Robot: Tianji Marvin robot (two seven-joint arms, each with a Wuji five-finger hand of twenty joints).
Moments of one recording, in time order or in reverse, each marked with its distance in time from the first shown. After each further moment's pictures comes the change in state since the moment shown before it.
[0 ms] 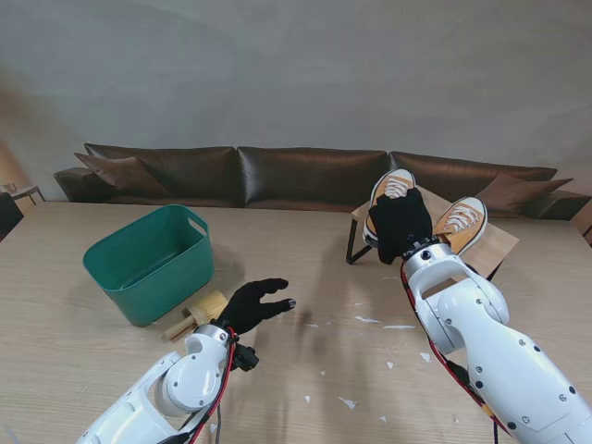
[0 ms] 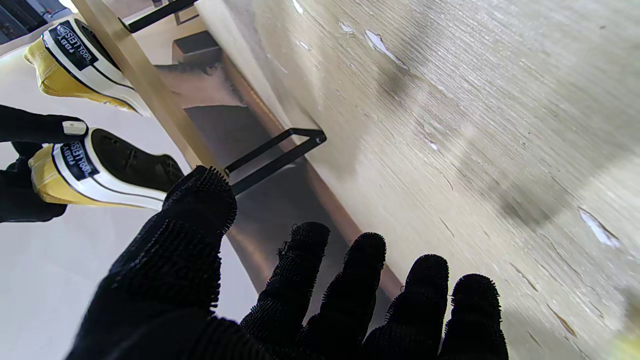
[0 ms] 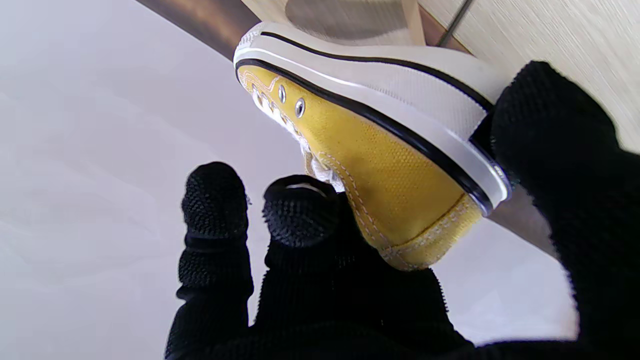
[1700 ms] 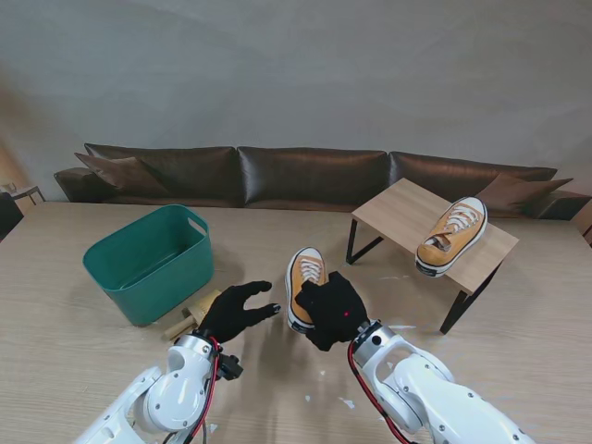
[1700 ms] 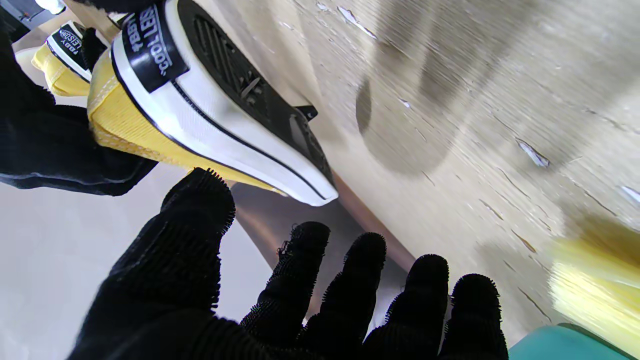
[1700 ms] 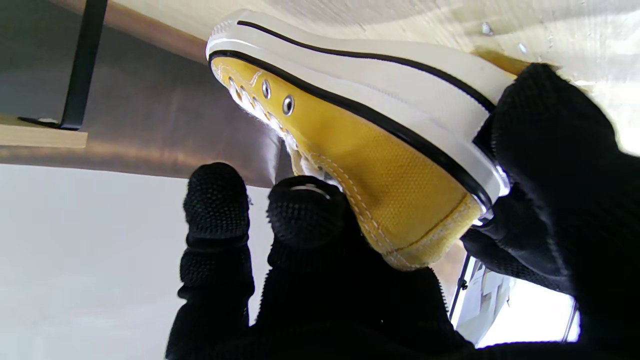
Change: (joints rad) left arm 0.128 0.030 -0.092 -0.125 0.131 -0.002 0.025; right arm -0.062 -0.006 -0.302 0.156 0.248 -0.112 -0.398; left_hand 0.000 0.016 -0.022 0.000 0.003 0.001 0.000 0.000 0.000 0.000 0.000 0.000 0.000 0.001 0.000 0.000 0.000 0.000 0.000 0.000; right_hand -0.005 0.012 0.000 -0.001 0.000 -0.003 0.025 0.009 0.004 -0.008 0.011 -0.008 0.010 -0.031 0.000 0.000 0.000 -0.014 0.001 0.000
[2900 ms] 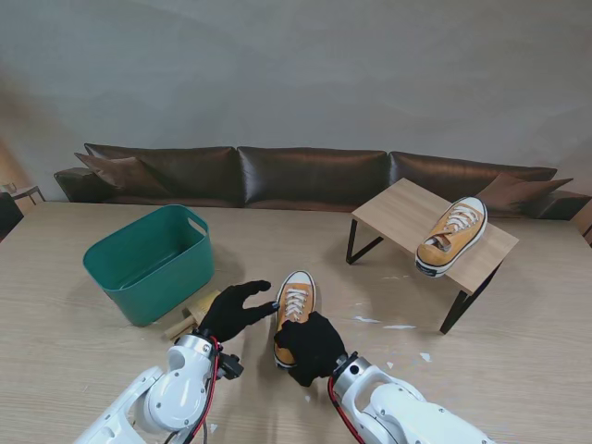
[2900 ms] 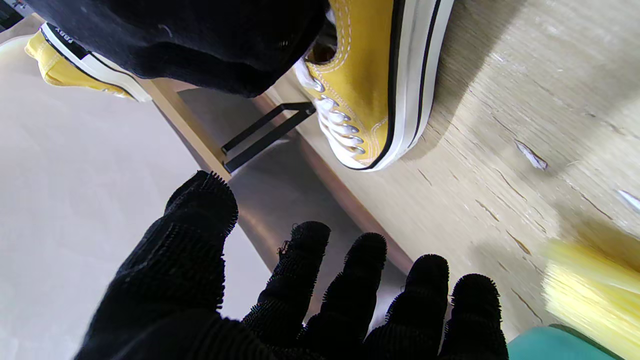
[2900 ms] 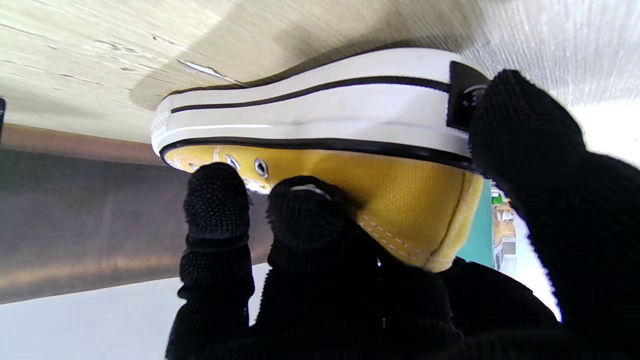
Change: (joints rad) left arm -0.002 -0.002 0.004 -0.002 -0.025 0.019 0.010; right arm 0.062 -0.038 -0.216 0.163 0.166 0.026 -0.036; left_hand 0.021 0.023 -0.028 0.000 0.003 0.001 0.000 0.000 0.000 0.004 0.000 0.000 0.000 0.001 0.000 0.000 0.000 0.001 0.000 0.000; right_hand 0.057 0.023 0.013 -0.019 -0.111 -0.078 0.002 -0.211 -0.041 -0.037 -0.065 -0.192 0.001 -0.001 0.002 -0.012 0.000 0.000 0.000 0.000
